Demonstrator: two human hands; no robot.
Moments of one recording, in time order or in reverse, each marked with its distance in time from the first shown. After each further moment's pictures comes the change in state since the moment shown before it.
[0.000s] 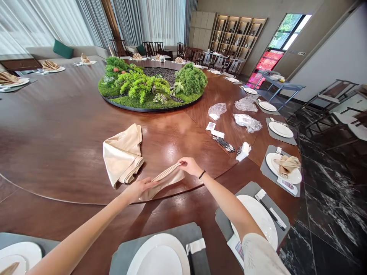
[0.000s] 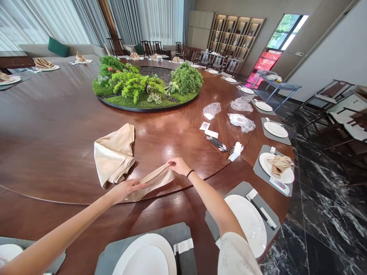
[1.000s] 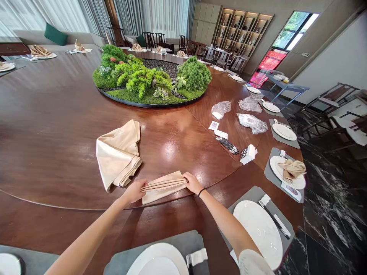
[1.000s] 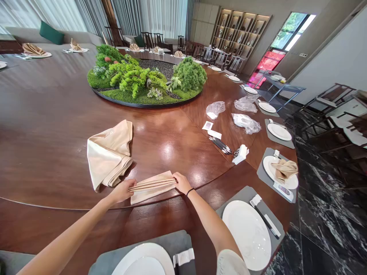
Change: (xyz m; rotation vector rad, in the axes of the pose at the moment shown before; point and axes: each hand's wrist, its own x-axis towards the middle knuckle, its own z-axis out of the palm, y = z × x) left_hand 0.015 -0.045 0.060 -0.303 -0.001 -0.447; right_hand -0.055 0.108 0.070 -0.329 0.013 0.106
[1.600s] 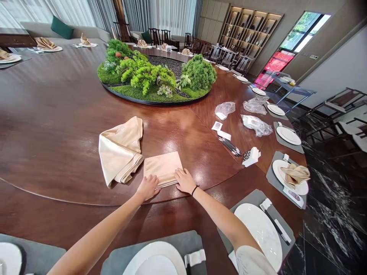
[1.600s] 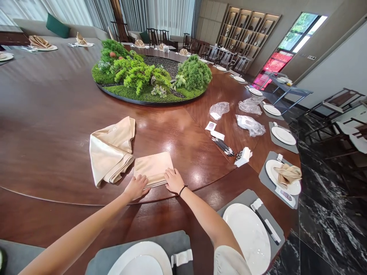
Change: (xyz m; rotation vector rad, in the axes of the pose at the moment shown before) left_hand 0.026 0.034 0.039 0.521 0.125 0.123; right_hand 0.034 -0.033 0.012 -0.447 -0.065 -0.311
